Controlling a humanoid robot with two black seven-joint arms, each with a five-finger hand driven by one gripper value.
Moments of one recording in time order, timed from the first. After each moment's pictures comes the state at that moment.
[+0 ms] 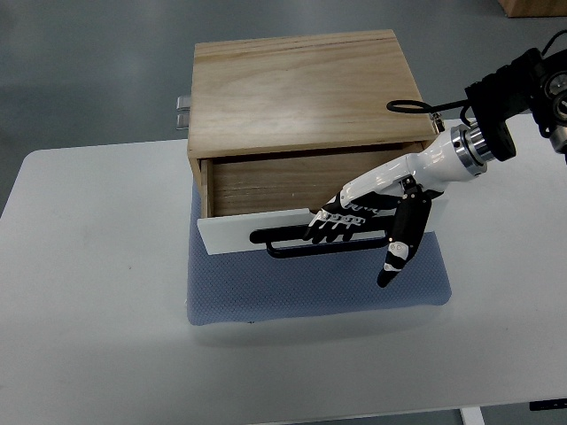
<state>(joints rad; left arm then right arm) -0.02 0.00 0.14 -0.15 0.10 -0.07 -0.04 1.74 -0.74 -0.36 1.60 -0.45 0.61 0.02</state>
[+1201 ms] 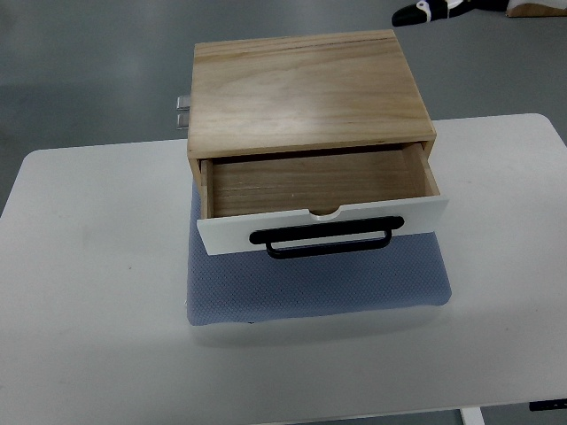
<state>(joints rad) -0.02 0.00 0.14 -0.15 0.10 -0.07 -0.04 1.24 -0.86 0.58 1.29 -0.22 0.59 -0.02</state>
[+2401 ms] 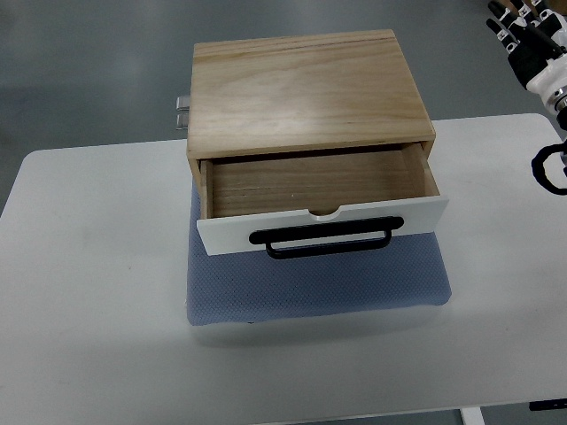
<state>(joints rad) -0.02 0.00 0.14 -0.15 0.10 -0.07 -0.04 0.74 -0.38 1.18 0.76 -0.33 0.17 0.20</state>
